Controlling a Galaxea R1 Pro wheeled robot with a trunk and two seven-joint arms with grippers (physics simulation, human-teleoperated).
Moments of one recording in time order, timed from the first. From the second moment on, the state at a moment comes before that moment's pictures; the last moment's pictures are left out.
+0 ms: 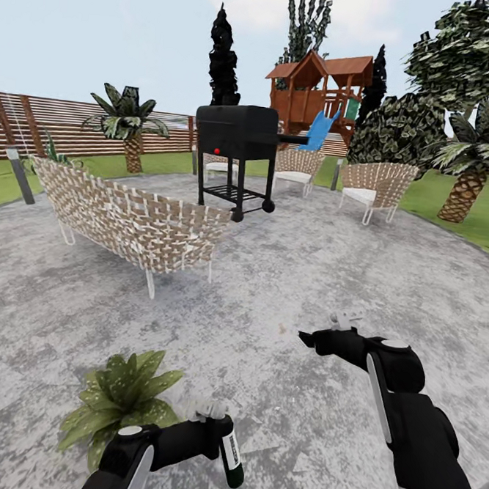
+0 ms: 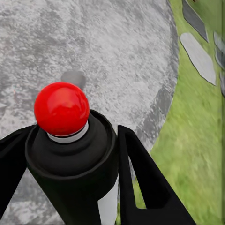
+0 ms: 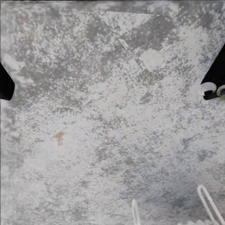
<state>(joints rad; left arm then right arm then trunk) -0.18 -0.15 -0.07 -1.28 0.02 0.60 -0.70 -0.50 -0.05 -0.03 -1.61 0.18 0.98 0.48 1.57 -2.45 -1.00</state>
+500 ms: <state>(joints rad) -0.18 -0.16 -0.11 -1.22 0.06 0.55 -0.51 -0.50 -0.06 -0.08 -1.62 0.19 0.95 0.48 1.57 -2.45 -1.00</state>
